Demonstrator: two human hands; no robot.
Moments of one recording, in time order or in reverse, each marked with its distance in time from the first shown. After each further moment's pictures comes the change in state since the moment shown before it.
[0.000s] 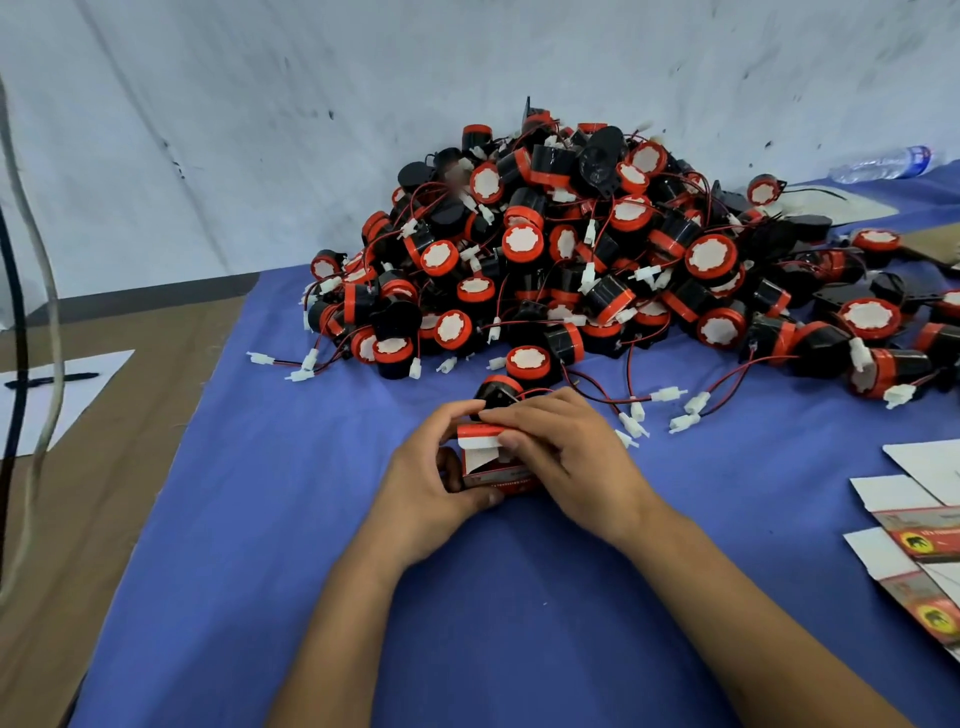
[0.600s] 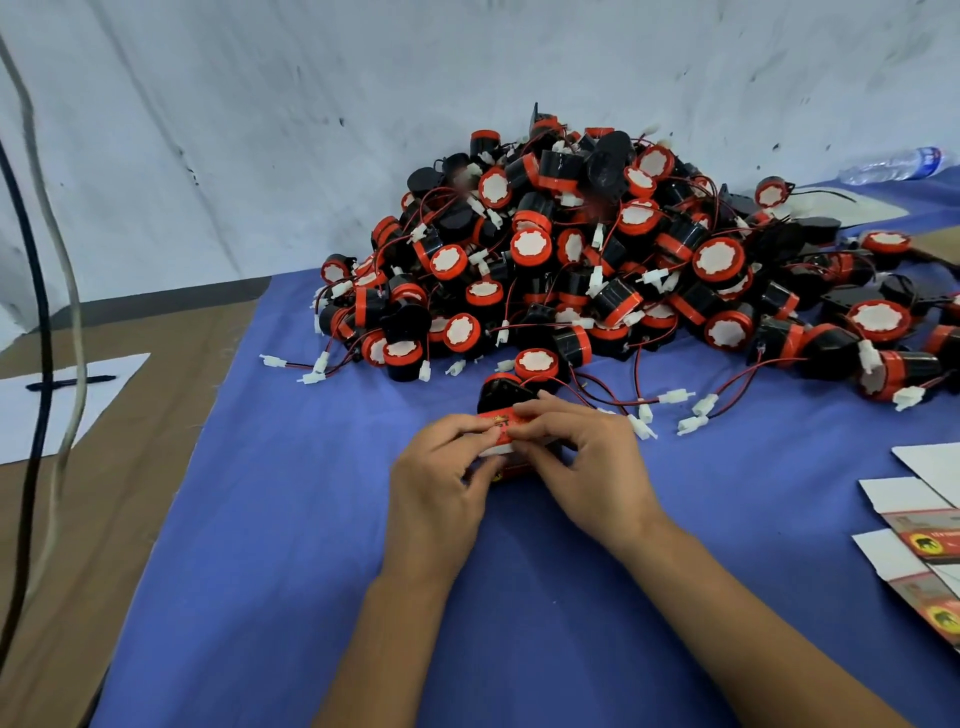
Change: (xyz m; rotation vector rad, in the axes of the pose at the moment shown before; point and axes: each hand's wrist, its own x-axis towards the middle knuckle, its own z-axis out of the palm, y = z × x) left_hand -0.008 0.008 0.018 0.390 0.398 0.381; right_hand -0.004 0.002 0.014 0.149 0.242 0.084
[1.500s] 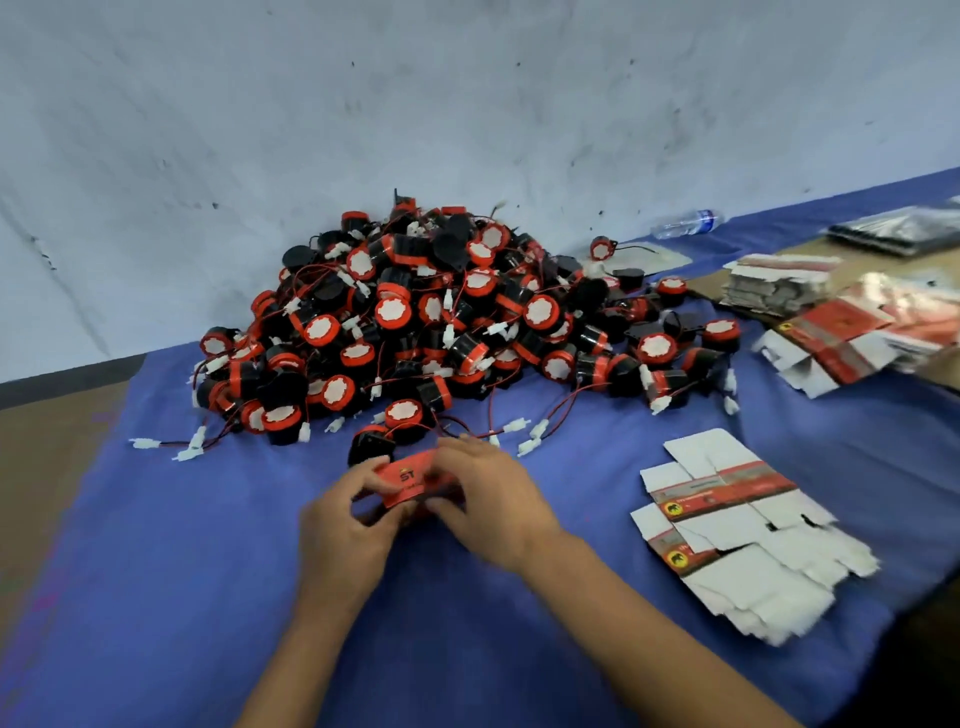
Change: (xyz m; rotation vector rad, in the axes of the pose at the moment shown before) left_hand -0.001 0.041 0.015 -0.292 -0.115 -0.296; right_hand -0.021 -0.037 -0.077 -0.356 -0.262 0.070
